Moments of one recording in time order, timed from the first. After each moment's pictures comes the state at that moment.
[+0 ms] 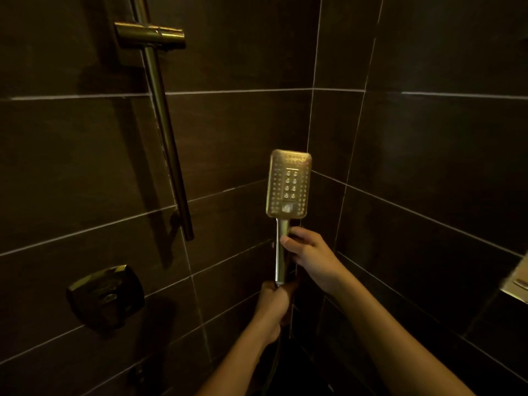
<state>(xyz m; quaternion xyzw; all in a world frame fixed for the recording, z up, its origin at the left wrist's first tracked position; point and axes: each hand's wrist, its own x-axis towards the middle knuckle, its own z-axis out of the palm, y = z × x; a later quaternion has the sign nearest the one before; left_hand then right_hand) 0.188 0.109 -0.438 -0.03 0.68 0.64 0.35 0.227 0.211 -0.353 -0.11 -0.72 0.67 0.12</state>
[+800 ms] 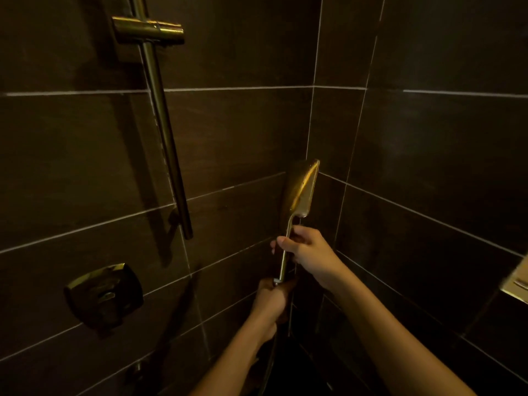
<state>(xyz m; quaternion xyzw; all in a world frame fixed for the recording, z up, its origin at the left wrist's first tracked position) 0.180 0.107 -0.442 -0.02 0.68 0.64 0.35 0.223 0.208 -0.349 -0.13 -0.76 0.62 0.12</state>
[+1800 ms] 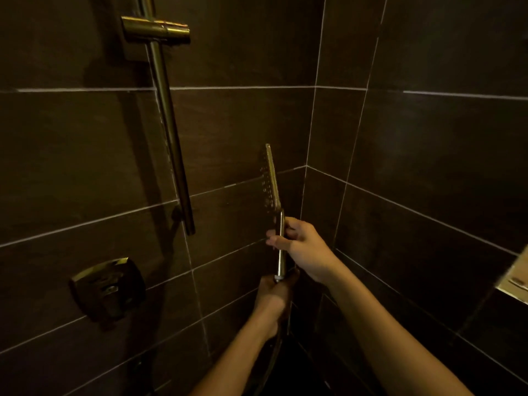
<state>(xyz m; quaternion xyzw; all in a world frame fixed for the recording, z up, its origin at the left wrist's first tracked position) 0.189 0.105 -0.443 0.01 0.67 0.66 0.33 0.223 0.195 -0.340 -0.10 -0.76 0.63 0.11</state>
